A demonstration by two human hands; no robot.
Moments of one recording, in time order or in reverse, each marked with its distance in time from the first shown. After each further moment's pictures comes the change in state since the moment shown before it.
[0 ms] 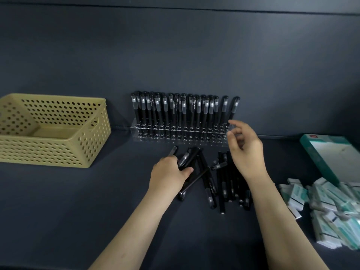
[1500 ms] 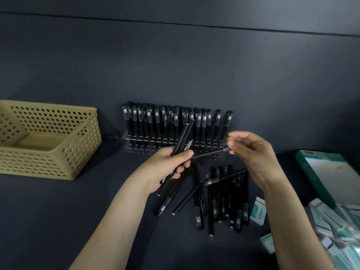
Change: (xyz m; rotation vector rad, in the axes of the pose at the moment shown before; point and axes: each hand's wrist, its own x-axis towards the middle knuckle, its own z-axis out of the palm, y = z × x) left_hand 0.036 0.025 -0.025 -0.887 -0.405 0.083; right_hand 0.032 -0.008 -0.038 0.604 -0.187 0.351
